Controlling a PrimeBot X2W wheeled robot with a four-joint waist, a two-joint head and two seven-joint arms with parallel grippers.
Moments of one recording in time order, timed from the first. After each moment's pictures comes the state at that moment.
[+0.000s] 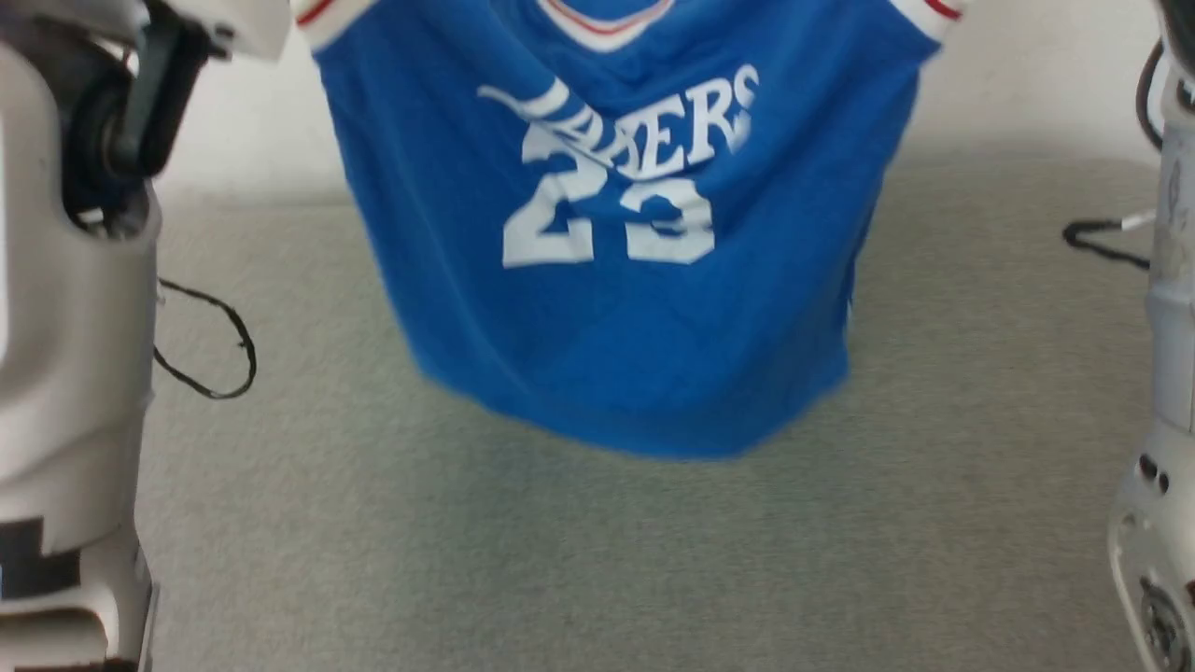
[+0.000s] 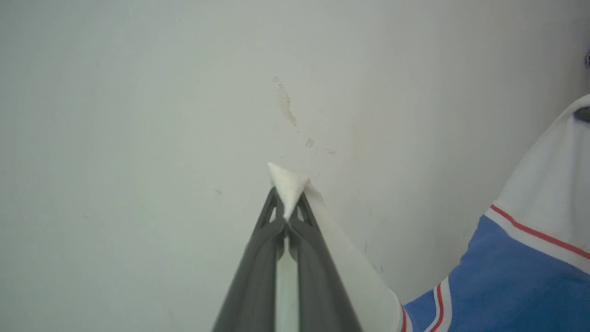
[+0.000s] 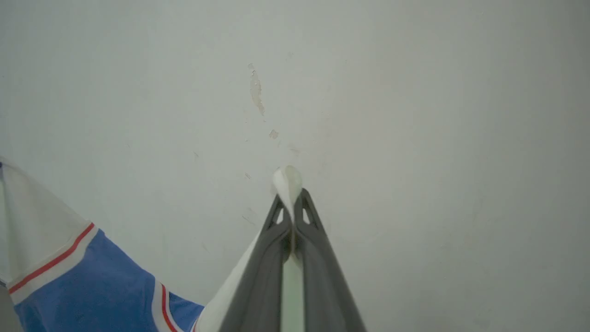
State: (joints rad) left arm -1.01 0.37 -0.21 0.02 -0.40 -0.01 0.35; right arm -1.11 -0.11 0.03 0.20 0.34 0.13 0.48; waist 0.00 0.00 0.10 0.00
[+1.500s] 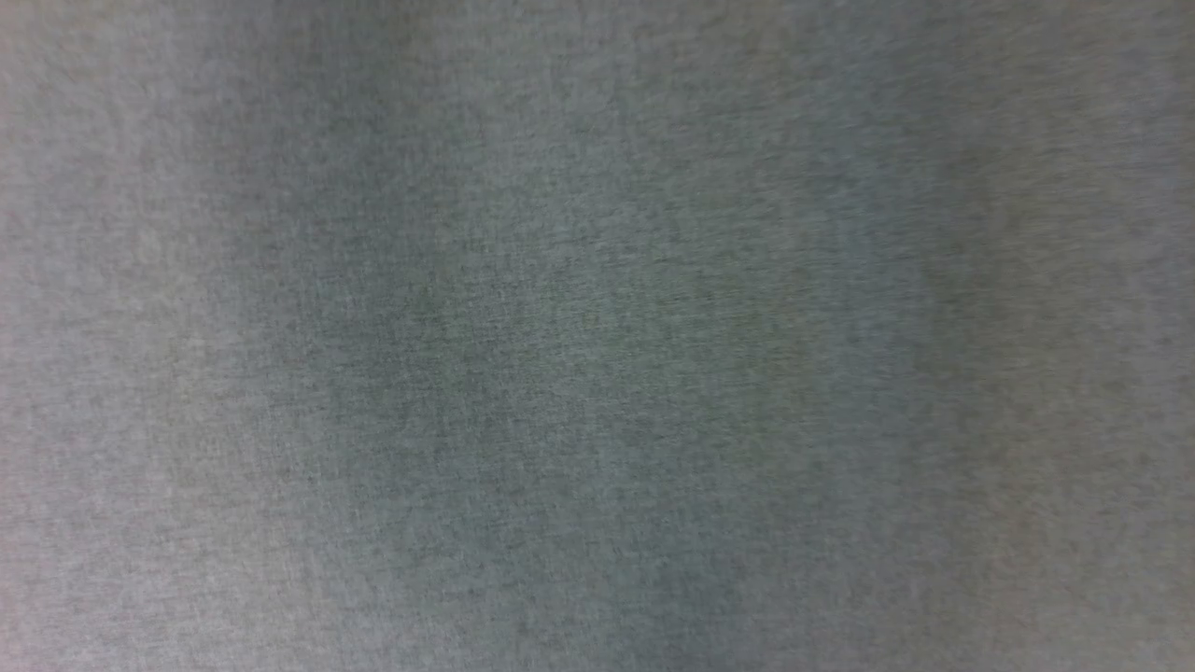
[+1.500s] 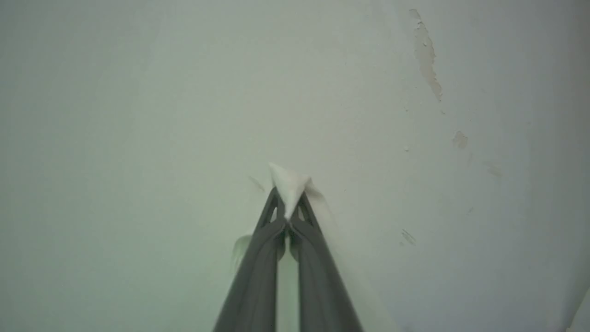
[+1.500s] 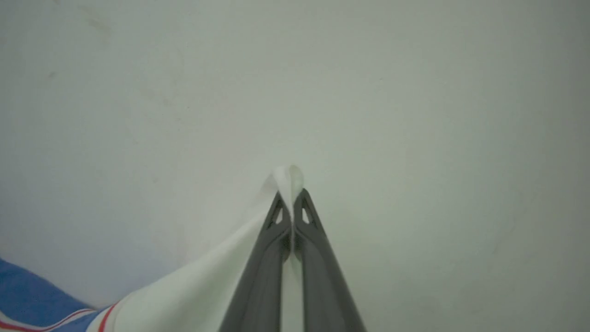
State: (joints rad) left arm -1.80 0.36 -0.12 0.44 -0.38 -0.02 -0.11; right arm -1.85 -0.10 -0.06 0.57 -0.06 0.13 0.17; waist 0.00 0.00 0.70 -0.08
